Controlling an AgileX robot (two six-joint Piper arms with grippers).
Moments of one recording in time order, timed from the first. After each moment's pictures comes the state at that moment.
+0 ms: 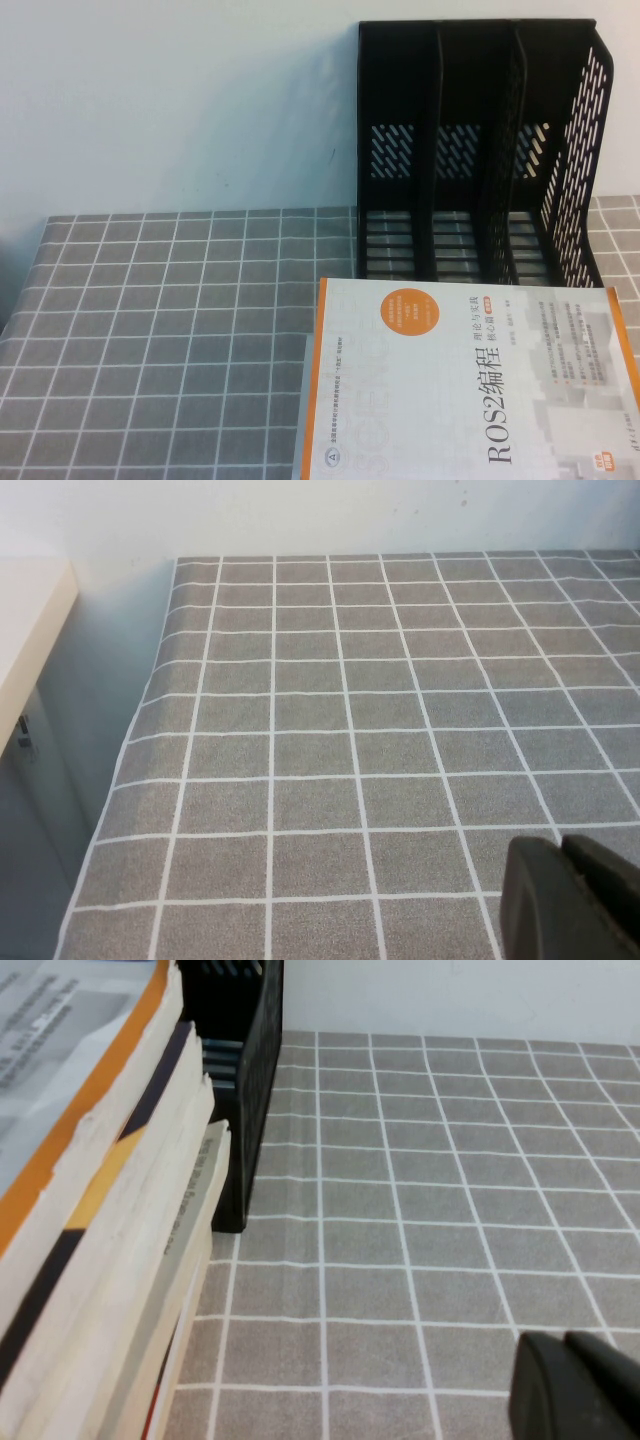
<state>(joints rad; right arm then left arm) -0.04 -0.01 0.02 0.01 0.42 -0.09 -0.06 -0.01 0.02 -0.07 0.36 0.01</state>
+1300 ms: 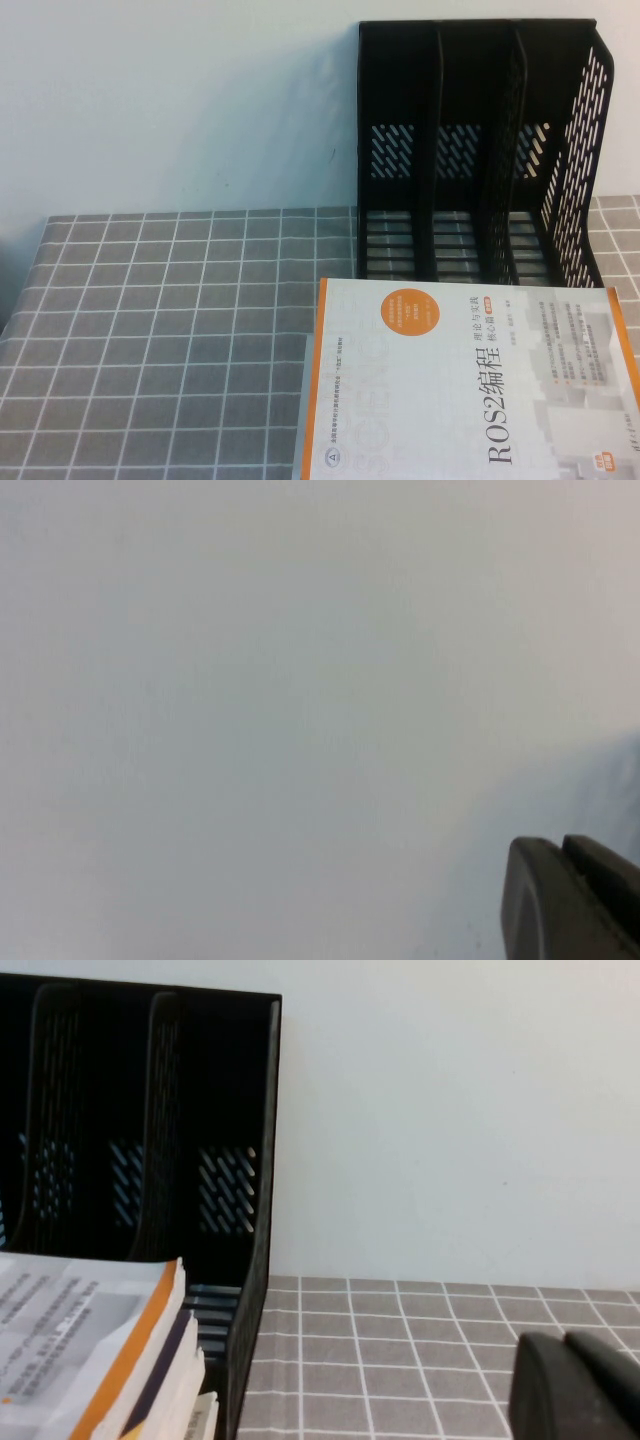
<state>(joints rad) -0.04 -0.01 0.03 0.00 0.07 -0.09 -0.06 -0.01 0.02 -0.07 -0.24 0.01</state>
